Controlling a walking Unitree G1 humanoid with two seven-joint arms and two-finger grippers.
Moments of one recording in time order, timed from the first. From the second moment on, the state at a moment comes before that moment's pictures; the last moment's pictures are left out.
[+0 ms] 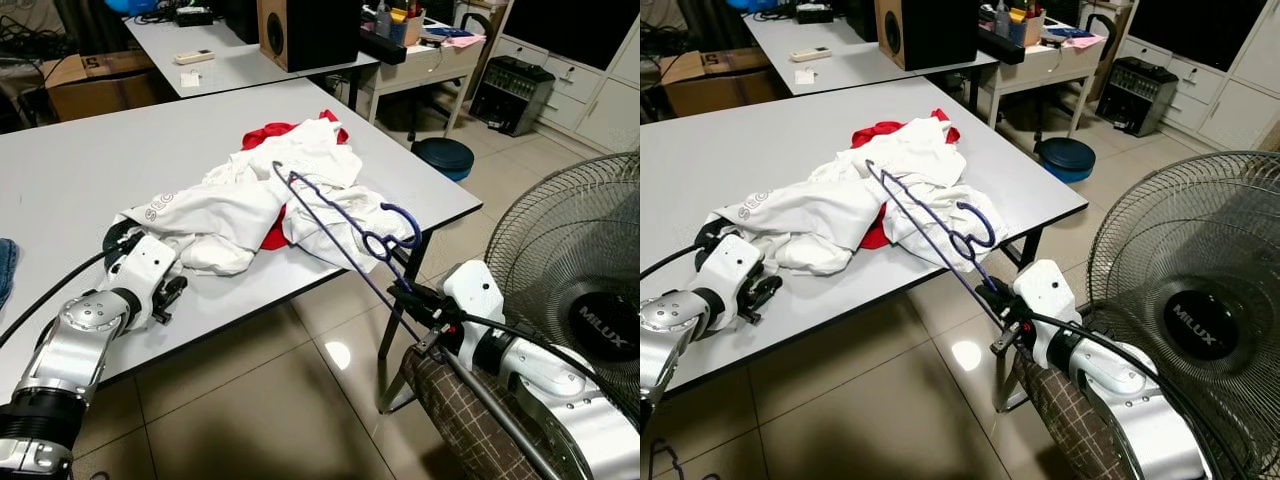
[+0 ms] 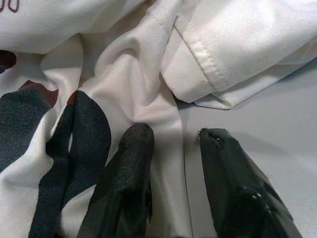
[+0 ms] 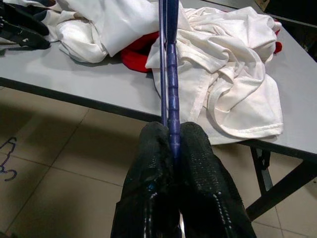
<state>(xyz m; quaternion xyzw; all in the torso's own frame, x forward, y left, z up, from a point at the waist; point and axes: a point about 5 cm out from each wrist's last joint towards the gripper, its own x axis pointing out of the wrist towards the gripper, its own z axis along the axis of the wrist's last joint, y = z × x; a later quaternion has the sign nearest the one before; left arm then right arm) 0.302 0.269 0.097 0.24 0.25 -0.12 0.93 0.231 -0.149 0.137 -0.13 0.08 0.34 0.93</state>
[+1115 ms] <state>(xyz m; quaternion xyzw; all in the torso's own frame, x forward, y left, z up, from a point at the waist) 0.291 0.277 0.095 0.12 0.26 -0.11 0.95 0.231 -0.150 0.137 -0.13 0.08 0.34 0.93</state>
